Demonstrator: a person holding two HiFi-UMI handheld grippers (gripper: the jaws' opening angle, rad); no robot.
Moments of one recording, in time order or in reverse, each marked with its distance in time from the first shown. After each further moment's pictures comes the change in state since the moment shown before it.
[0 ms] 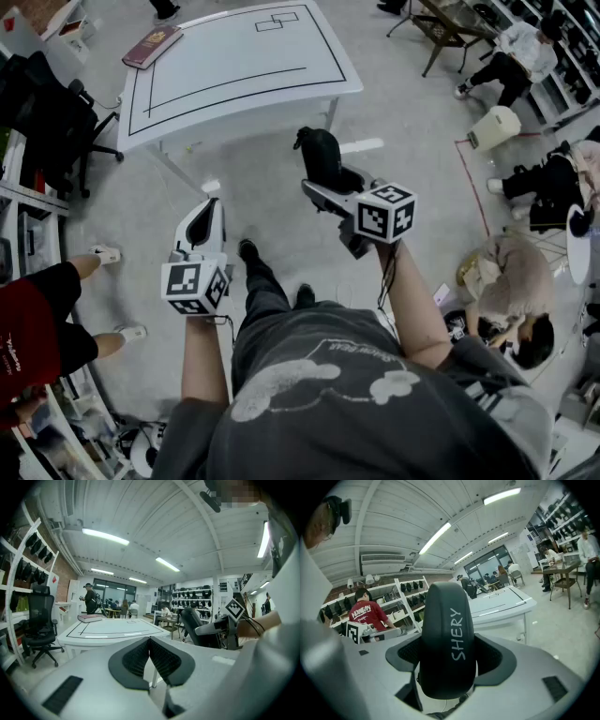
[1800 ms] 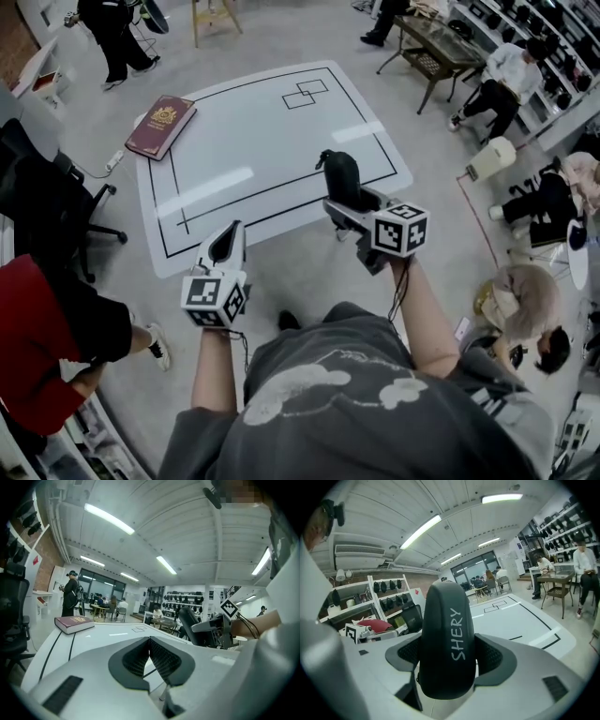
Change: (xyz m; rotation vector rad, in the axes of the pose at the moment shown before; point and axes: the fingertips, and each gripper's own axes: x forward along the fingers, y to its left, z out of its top) left arm 0.224 0.241 0.053 -0.055 0.014 -0.226; right arm 0.250 -0.093 0.145 0.013 -0.032 -0.218
